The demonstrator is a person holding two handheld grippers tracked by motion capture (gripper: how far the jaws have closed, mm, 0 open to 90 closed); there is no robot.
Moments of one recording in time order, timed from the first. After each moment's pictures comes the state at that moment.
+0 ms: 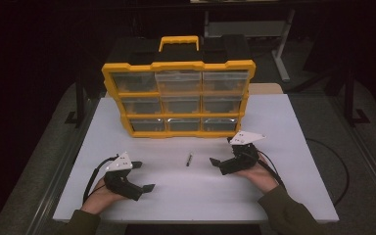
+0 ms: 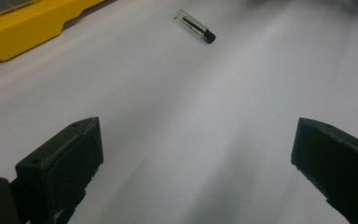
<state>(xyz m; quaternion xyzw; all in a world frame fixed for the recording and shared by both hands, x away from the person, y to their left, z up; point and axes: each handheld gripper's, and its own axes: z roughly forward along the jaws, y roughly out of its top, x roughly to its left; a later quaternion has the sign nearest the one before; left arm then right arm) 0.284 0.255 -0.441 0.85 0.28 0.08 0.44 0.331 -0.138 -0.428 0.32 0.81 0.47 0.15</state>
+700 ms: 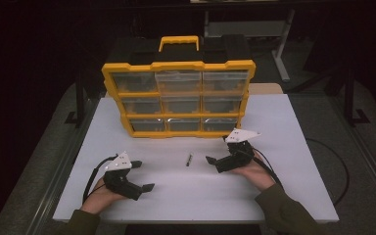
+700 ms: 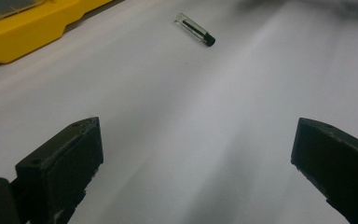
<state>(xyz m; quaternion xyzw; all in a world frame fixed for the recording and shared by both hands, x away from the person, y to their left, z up) 0.284 0.256 -0.440 0.85 0.28 0.08 0.44 0.341 -0.129 -0.430 0.31 0.81 0.47 0.14</state>
